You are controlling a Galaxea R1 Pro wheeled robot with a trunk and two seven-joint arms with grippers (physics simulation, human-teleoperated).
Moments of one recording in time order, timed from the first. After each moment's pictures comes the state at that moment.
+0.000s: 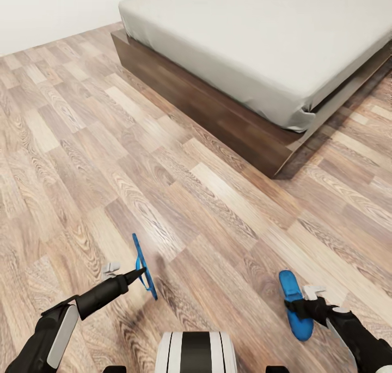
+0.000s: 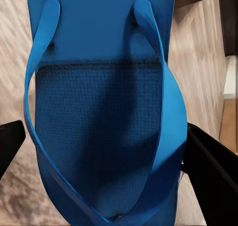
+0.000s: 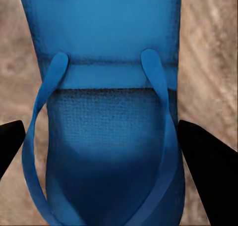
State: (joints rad) left arm -0.30 0.09 0.25 -1.17 0.37 0.55 -0.91; right arm -0.46 -0.33 0.08 -0.66 -0.09 0.26 0.26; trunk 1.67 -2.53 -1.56
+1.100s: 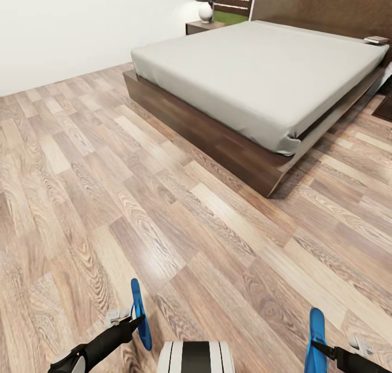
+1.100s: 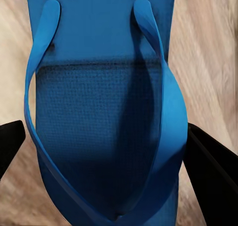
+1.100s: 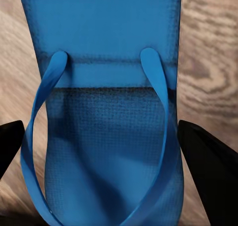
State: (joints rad) left arm -0.30 0.10 0.20 -0.64 0.24 0.10 -0.76; right arm -0.45 -0.50 -0.08 -0.11 -0.41 0.12 0.97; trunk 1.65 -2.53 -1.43
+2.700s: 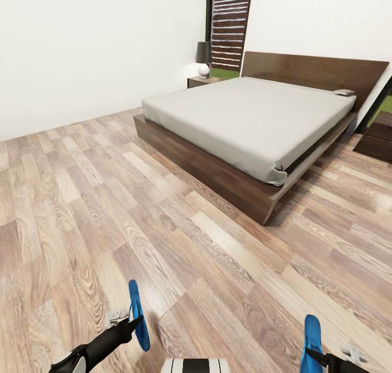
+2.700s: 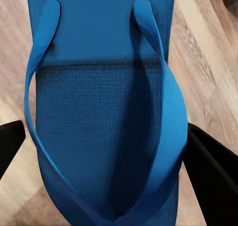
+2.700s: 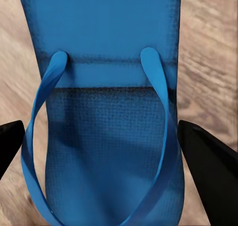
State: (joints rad) left arm -0.30 0.09 0.20 -0.64 0.24 0.10 -0.70; right arm -0.45 -0.44 -0.08 -0.06 -0.40 0.05 0.86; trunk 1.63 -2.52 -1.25
